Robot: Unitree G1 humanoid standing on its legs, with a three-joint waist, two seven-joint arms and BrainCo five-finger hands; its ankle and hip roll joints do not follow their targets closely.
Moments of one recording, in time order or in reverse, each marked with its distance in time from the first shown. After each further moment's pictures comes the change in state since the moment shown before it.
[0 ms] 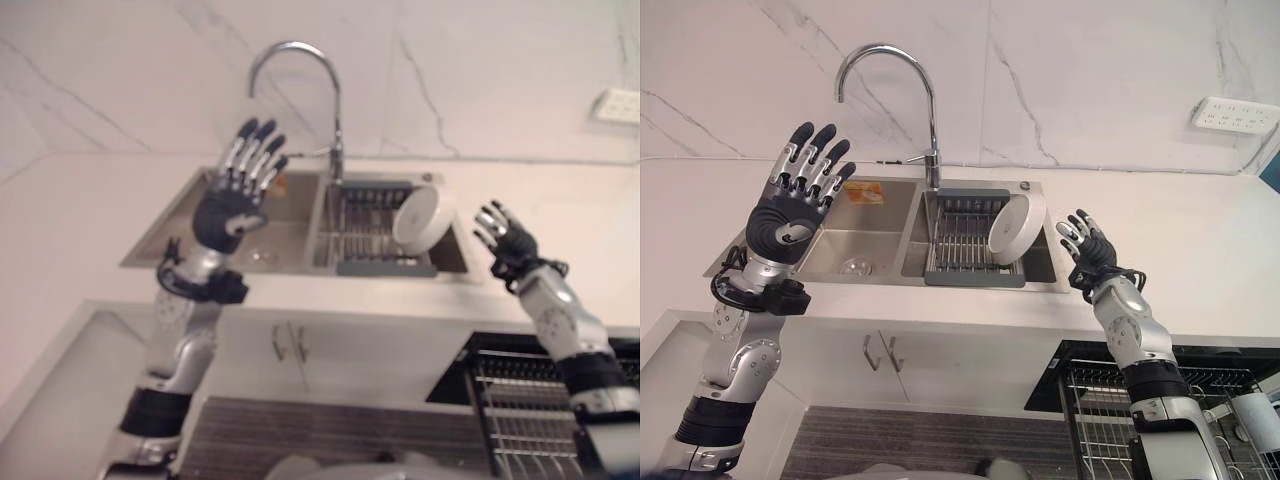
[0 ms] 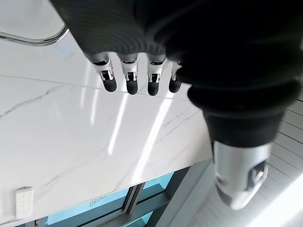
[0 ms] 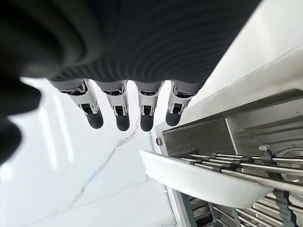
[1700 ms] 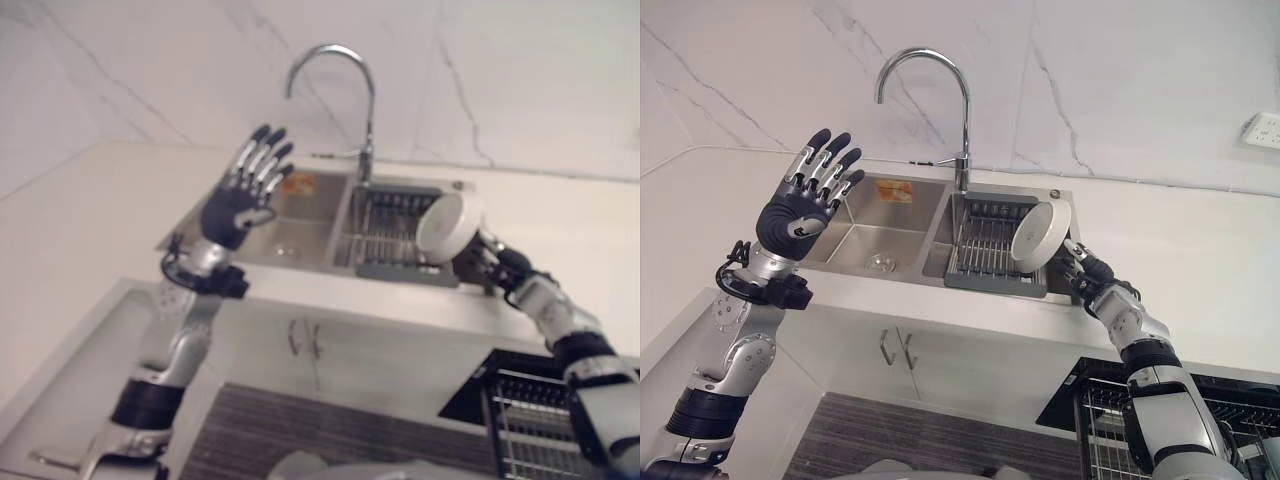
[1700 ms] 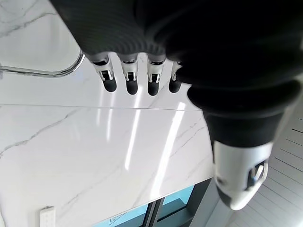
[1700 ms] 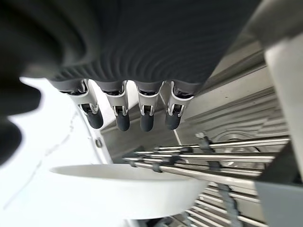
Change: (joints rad) left arm -0.030 0.067 -0.030 0.024 -0.021 0.071 0.031; right arm -0.186 -0.013 0.084 0.443 0.115 0.109 0.077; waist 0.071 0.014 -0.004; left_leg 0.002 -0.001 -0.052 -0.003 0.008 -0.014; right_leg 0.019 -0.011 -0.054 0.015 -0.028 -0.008
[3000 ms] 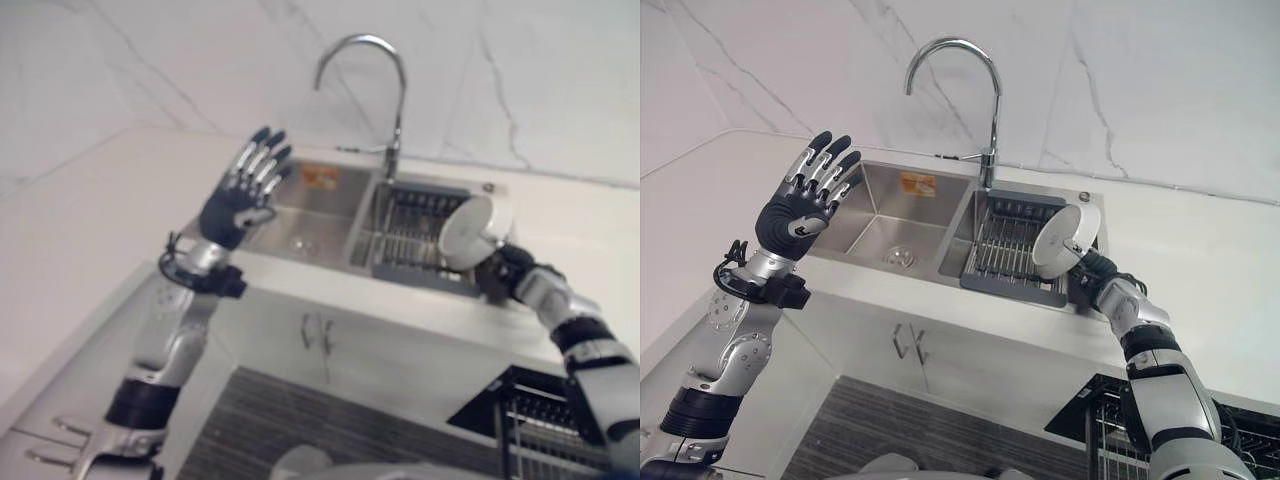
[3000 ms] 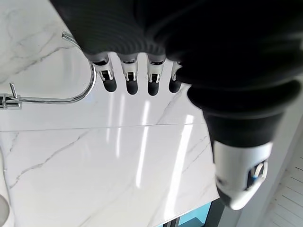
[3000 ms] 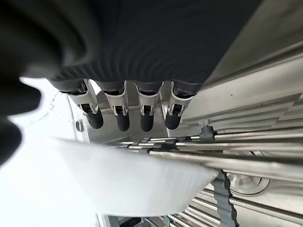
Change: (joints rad) left arm 0.001 0.025 0.000 0.002 0.000 0.018 0.013; right arm -0.083 -0.006 0.002 0.098 -0.125 0.002 -0.033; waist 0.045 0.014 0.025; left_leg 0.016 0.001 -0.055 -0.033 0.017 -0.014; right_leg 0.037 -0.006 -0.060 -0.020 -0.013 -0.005
